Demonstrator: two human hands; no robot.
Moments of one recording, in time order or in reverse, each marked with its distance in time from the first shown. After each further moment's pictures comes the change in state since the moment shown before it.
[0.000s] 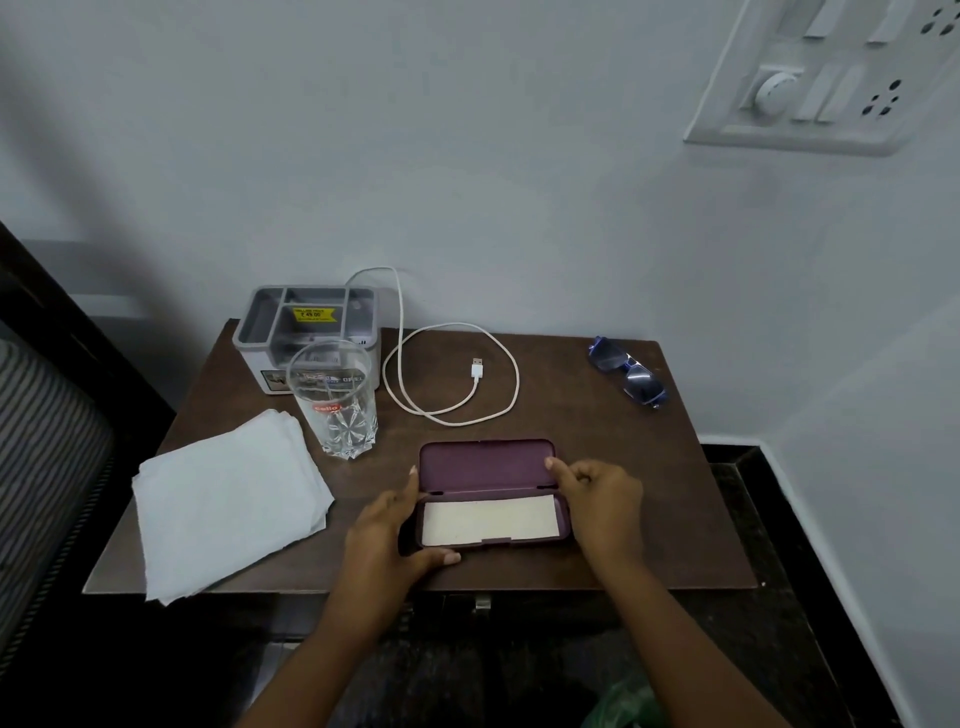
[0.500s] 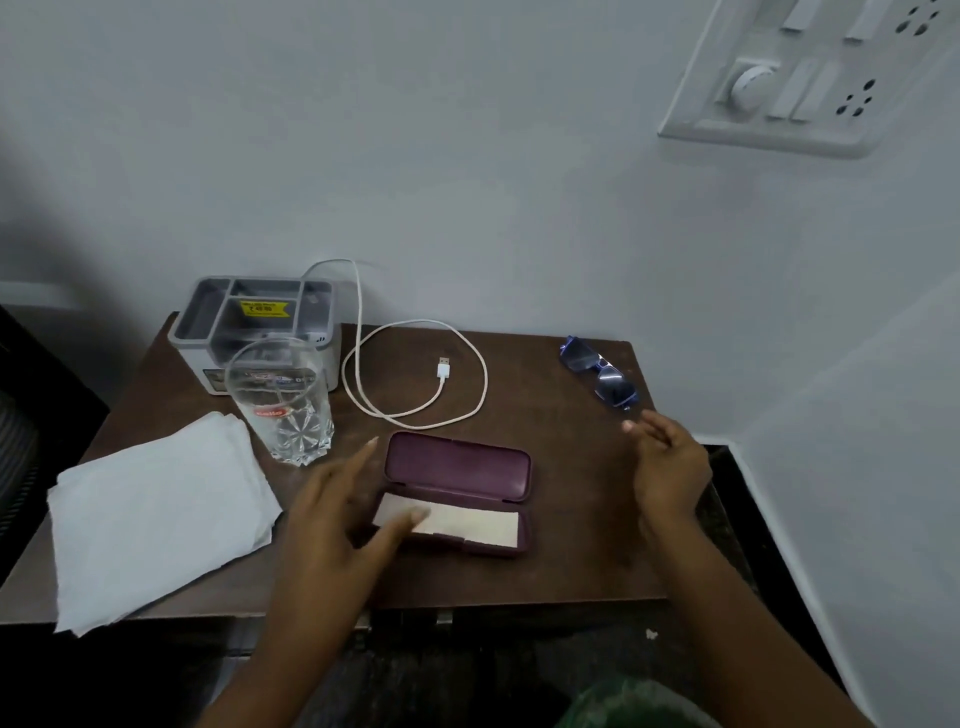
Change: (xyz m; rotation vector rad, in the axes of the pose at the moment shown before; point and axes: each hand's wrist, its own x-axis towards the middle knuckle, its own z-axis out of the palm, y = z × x) left_hand -0.002 0.054 -0.015 -0.066 0.248 0.023; right_hand 0.060 0.018 -0.056 0.359 0.348 0.254
